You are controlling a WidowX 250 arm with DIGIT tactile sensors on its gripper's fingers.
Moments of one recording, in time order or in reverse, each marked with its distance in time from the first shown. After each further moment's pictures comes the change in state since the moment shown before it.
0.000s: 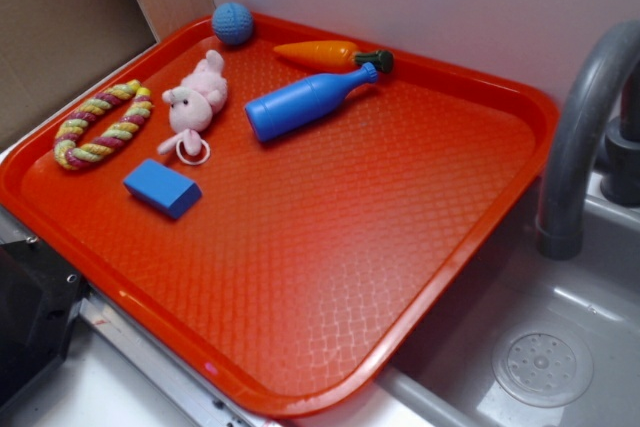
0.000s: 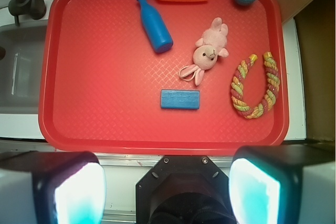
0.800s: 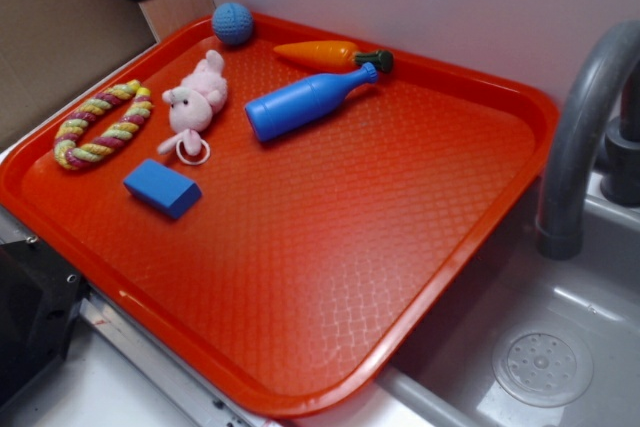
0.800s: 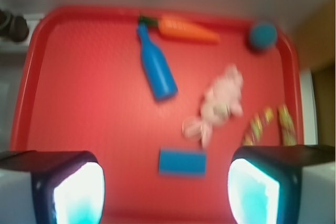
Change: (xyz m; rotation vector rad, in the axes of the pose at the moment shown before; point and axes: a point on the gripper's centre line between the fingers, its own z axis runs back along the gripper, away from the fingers) arm 0.081 -0.014 -0.062 0.069 -0.099 -0.089
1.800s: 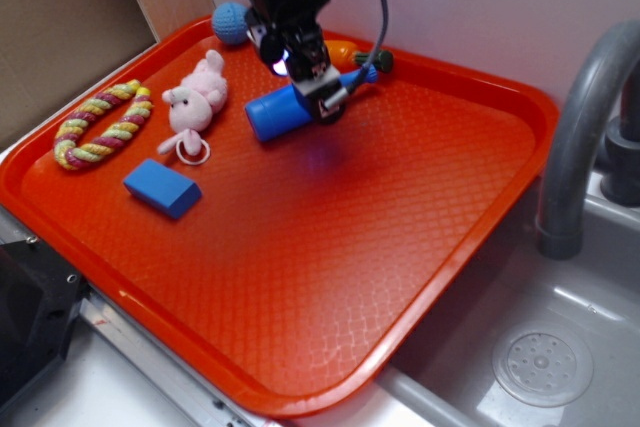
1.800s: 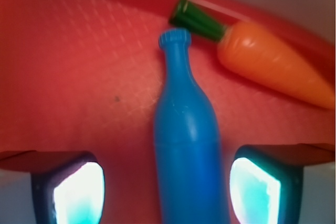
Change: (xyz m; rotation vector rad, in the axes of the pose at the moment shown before) arm 0.056 -0.014 -0.156 -0.021 0.155 -0.221
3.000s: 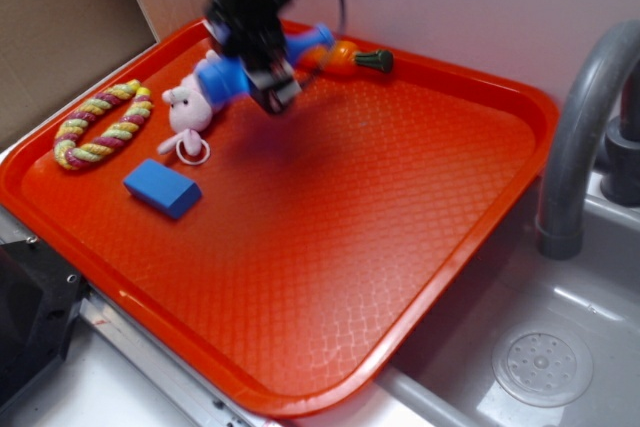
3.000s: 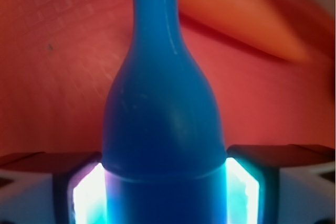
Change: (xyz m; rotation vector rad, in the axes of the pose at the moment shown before) arm -0.025 0.025 0.033 0.147 0.069 0.085
